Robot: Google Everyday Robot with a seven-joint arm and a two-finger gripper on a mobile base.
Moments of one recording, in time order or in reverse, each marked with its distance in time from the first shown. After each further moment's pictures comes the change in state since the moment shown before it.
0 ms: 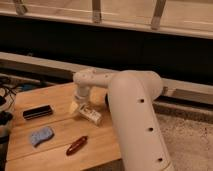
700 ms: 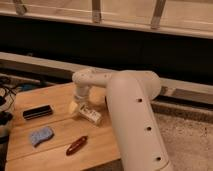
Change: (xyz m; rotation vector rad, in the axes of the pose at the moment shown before) arm -0.008 0.004 -0.001 0.037 -0.002 0.005
